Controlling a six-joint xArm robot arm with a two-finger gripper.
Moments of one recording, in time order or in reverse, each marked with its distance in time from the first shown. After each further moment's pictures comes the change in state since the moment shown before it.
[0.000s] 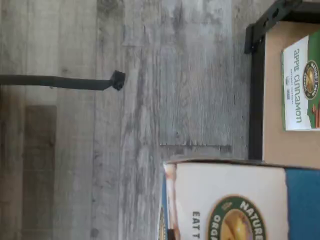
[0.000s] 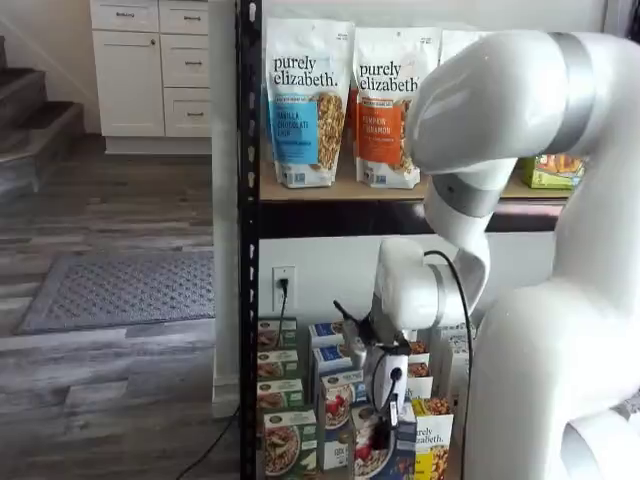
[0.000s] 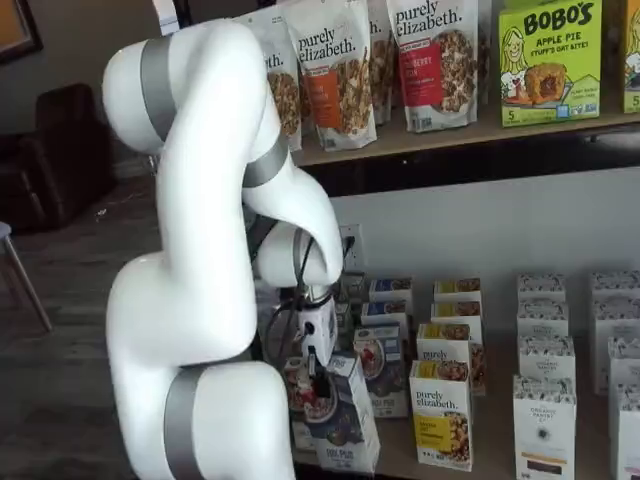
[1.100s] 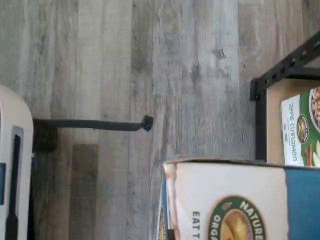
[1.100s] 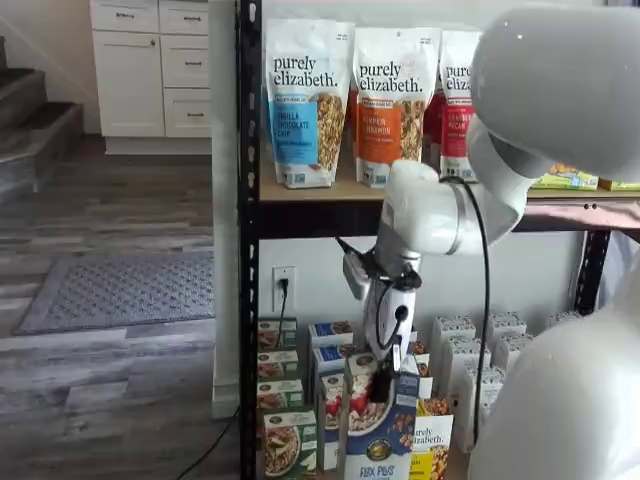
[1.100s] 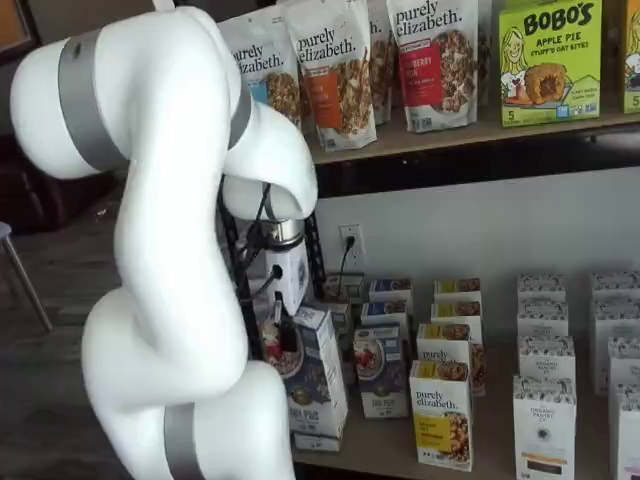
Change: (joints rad) arm 0.050 -0.435 0.061 0.074 0.374 0.025
